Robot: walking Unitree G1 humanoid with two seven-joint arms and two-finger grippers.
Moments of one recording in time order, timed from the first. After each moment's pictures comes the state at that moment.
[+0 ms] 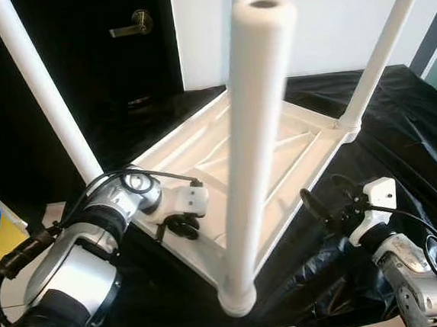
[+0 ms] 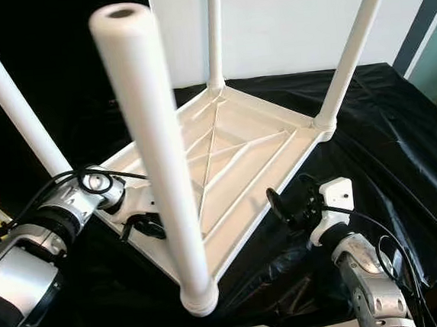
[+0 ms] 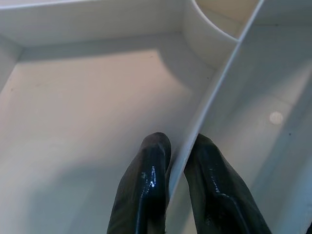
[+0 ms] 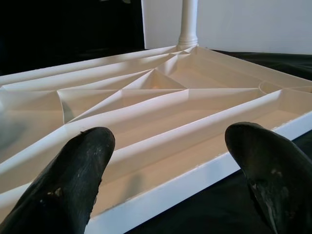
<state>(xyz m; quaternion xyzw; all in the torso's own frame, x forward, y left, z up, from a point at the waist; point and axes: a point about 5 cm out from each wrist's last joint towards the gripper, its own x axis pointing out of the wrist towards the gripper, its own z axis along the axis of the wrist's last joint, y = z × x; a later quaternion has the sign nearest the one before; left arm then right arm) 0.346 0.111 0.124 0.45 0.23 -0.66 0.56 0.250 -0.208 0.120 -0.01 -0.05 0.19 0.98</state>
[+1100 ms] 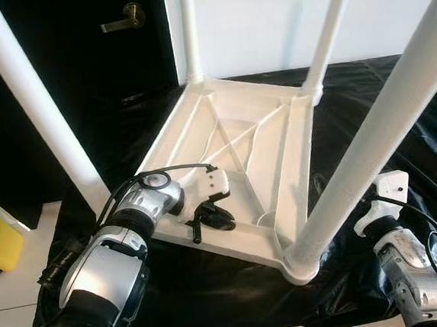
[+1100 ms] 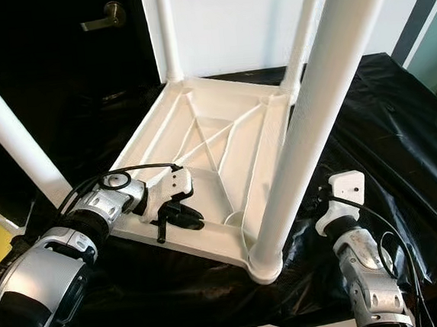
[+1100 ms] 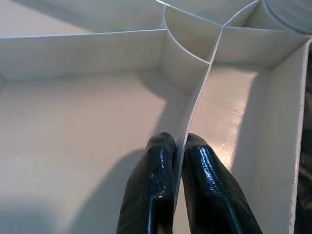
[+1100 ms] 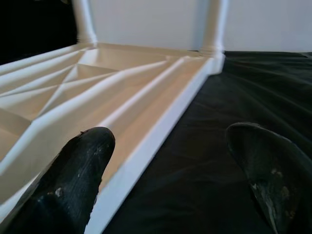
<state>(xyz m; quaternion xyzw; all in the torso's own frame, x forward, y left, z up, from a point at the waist) 0.352 0.085 0.126 0.23 0.23 -0.64 0.69 0.258 -0.219 0.126 -0.02 -0.07 0.08 0.99</state>
